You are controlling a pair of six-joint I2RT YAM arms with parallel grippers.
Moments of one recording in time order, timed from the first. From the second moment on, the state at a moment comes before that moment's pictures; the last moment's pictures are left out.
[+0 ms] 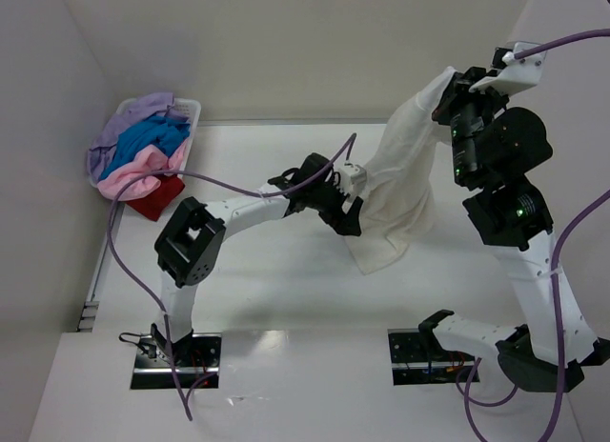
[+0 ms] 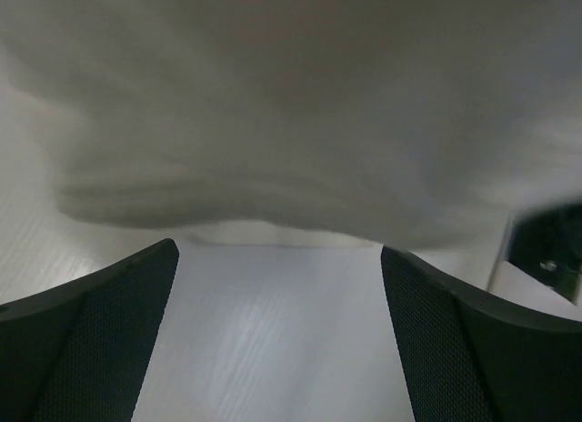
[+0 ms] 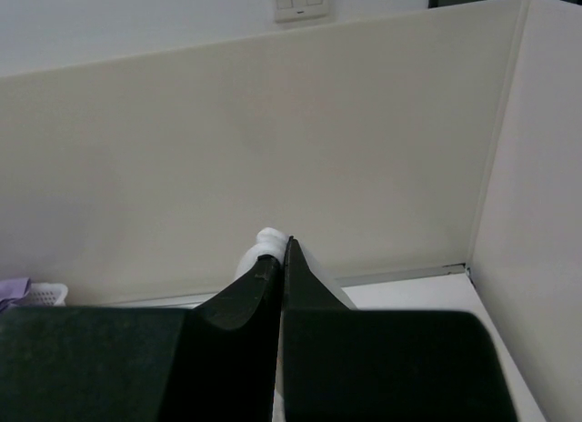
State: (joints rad) left arm -0.73 1.99 1.51 -0.22 0.56 -0.09; right arm 0.51 1.12 1.70 -0.27 0.58 -0.02
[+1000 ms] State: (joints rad) left arm -0.72 2.21 1.59 -0.09 0.40 -0.17; right arm 0.51 1.07 1.66 -0.27 0.59 -0.03
